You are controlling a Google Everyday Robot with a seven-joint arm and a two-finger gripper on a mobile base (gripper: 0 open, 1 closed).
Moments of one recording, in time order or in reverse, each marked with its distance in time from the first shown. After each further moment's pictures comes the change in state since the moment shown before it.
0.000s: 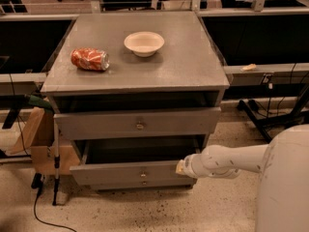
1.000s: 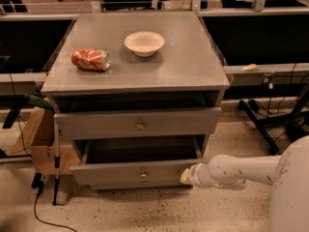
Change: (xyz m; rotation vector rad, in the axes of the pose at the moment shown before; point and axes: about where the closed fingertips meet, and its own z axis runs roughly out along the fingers) arm 0.032 -0.027 0.000 -0.003 0.033 0.082
